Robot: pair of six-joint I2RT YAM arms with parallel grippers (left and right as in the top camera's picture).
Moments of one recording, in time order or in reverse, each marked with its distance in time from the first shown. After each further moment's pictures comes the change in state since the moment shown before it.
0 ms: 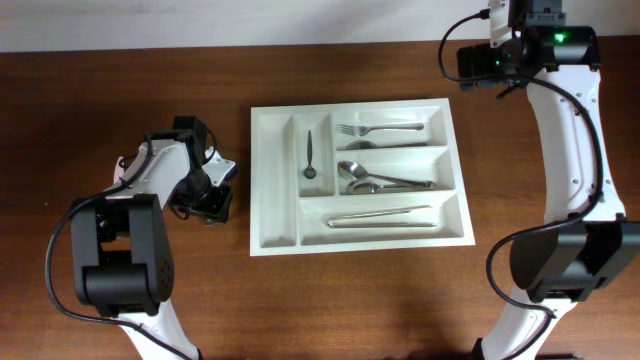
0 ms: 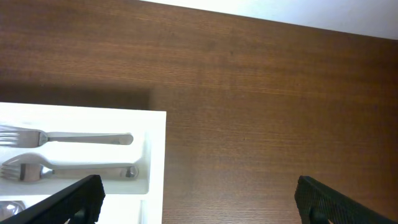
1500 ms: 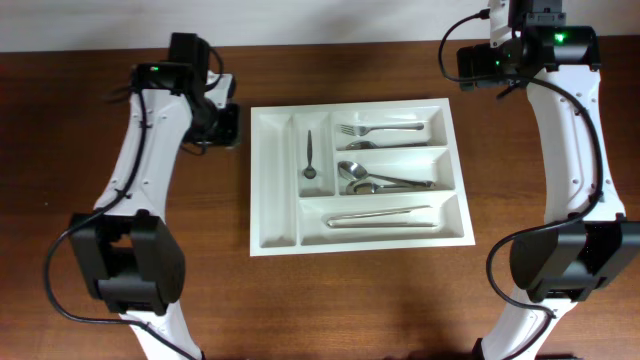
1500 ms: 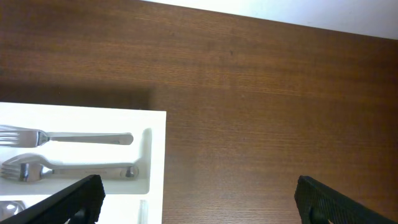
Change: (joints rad) left arm -0.107 0.008 0.547 -0.189 0.116 -0.401; right arm 0.000 0.000 0.000 0.000 0.000 0.000
